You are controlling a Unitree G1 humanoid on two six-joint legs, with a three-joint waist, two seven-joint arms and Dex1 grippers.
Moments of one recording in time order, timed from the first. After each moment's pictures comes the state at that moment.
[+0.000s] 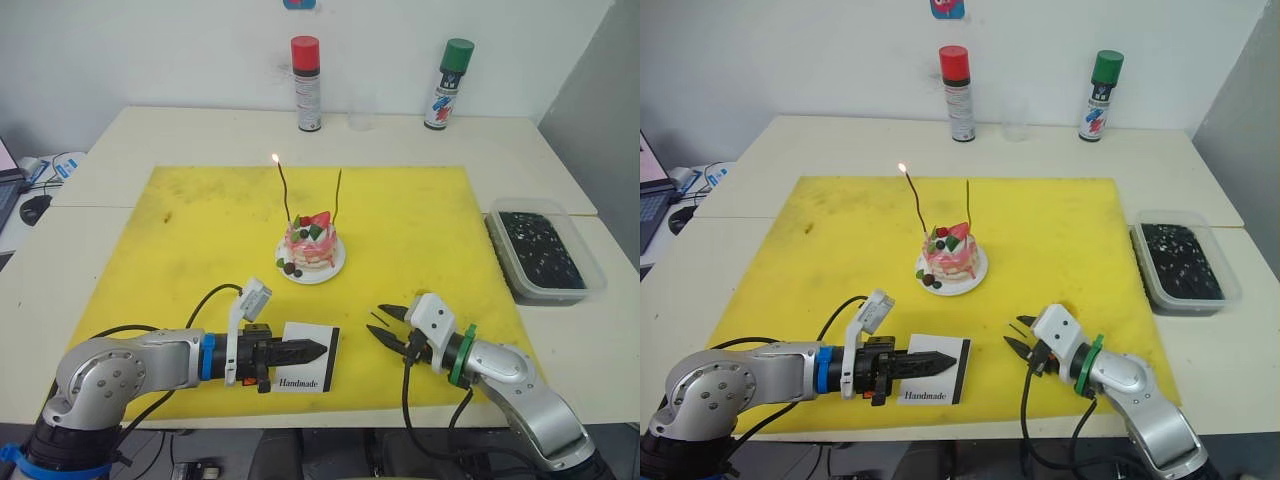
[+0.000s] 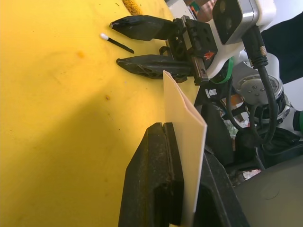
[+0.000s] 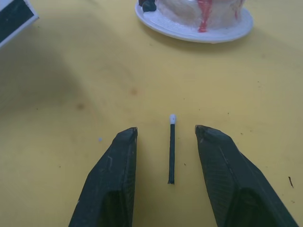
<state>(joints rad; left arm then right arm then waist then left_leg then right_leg) -0.12 0.74 0.09 -0.44 -1.28 1.22 -0.58 0.03 -0.46 0.27 -0.46 0.14 0.38 0.59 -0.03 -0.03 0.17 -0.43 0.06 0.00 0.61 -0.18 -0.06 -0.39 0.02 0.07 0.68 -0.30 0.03</state>
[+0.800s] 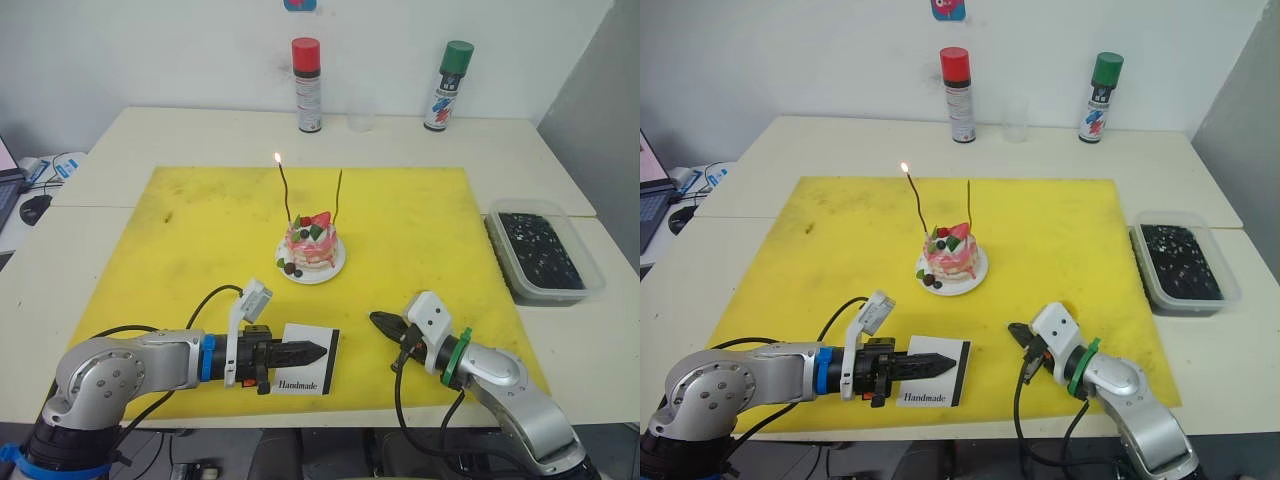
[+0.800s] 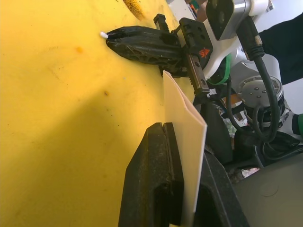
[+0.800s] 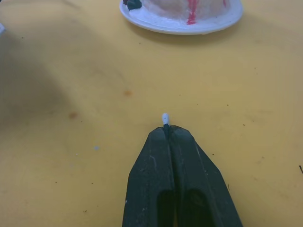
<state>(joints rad) -0.12 0.74 0.08 -0.44 -1.28 1.23 -0.58 0.04 -0.41 0.25 -0.49 0.15 0.47 0.55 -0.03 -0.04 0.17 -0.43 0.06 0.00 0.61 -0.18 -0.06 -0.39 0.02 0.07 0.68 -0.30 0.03</state>
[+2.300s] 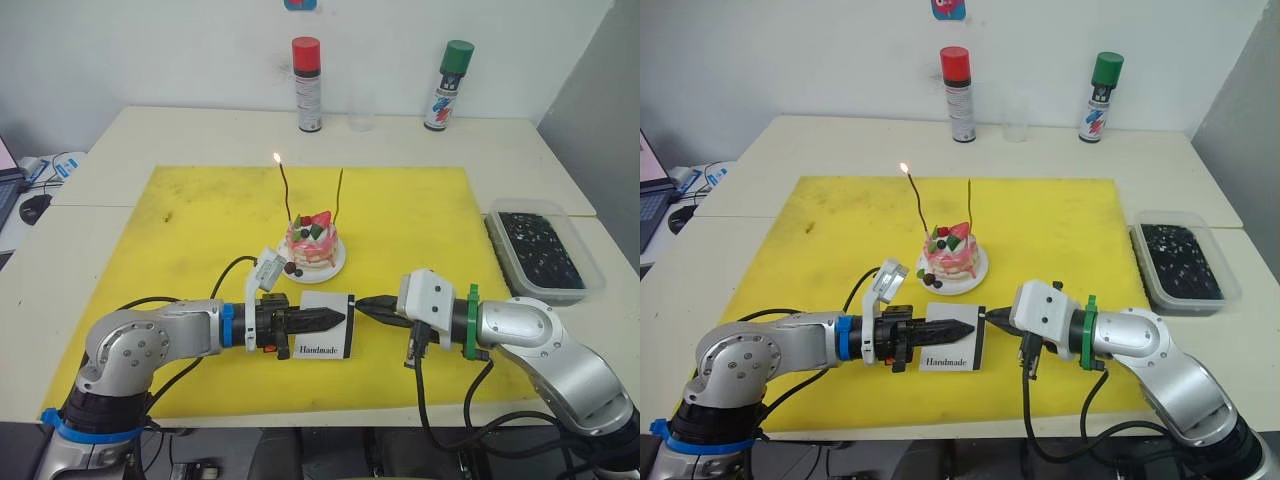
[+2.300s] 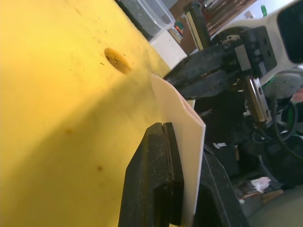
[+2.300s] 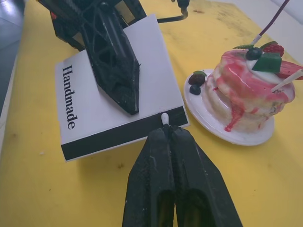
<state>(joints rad) -0.29 0.66 0.04 -0.39 -1.20 1.19 -0.61 -0.28 -0.65 0.28 -0.70 0.25 0.63 0.74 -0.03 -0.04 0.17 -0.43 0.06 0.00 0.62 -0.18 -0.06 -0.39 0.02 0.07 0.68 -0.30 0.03</state>
